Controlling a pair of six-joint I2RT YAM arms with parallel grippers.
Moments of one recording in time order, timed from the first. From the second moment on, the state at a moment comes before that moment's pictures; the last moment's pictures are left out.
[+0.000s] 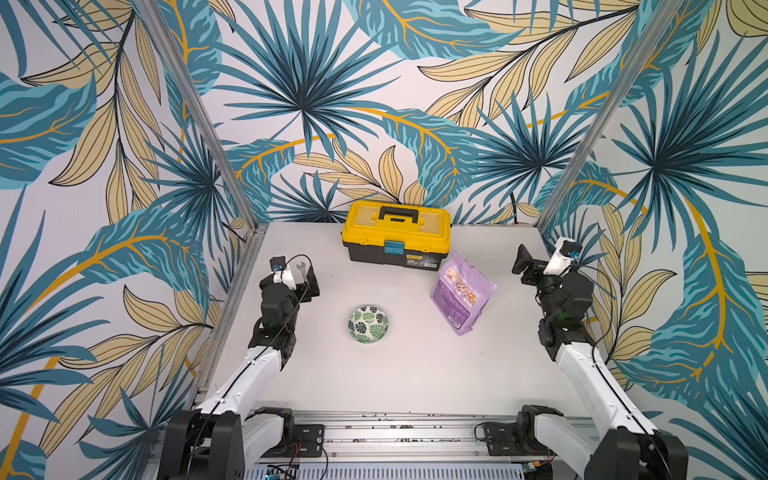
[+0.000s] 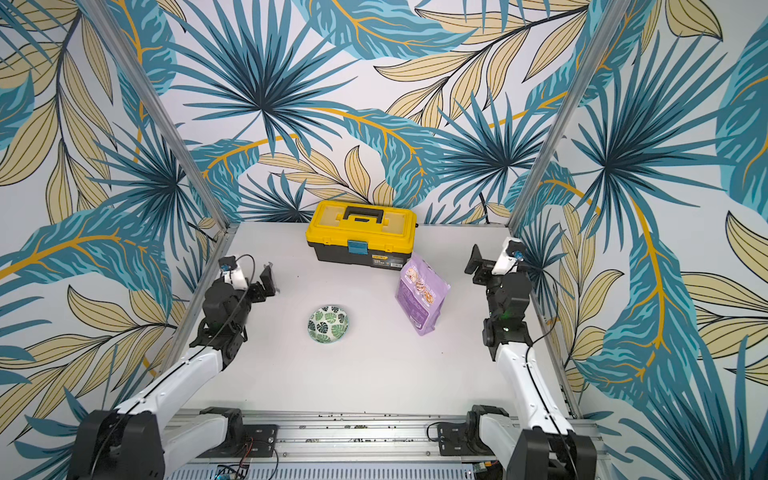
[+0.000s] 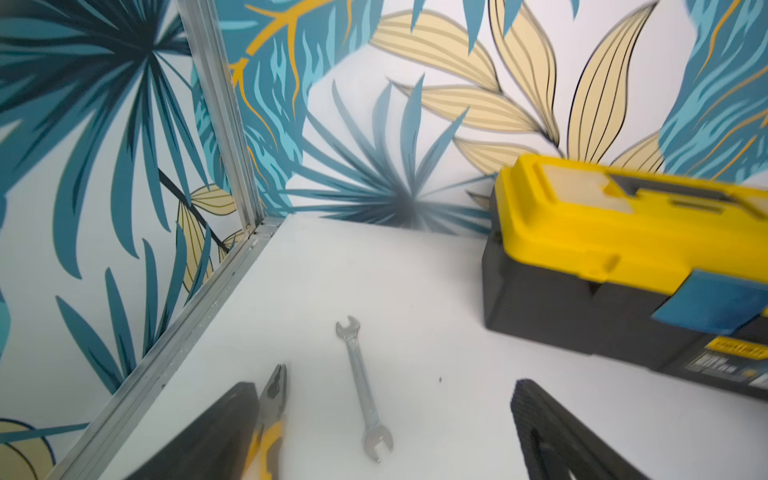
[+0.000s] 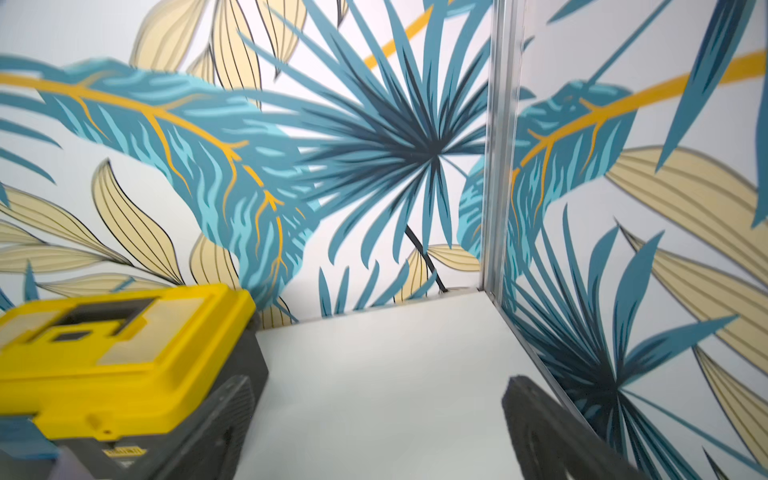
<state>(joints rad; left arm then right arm) -0.06 1.06 0.55 0.35 -0.13 -0.19 0.02 1.01 0.72 0.29 0.01 0.16</state>
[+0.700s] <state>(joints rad) -0.33 0.98 0.64 -0.24 0.18 -0.70 0.22 1.32 1.27 -0.83 -0.23 0.07</state>
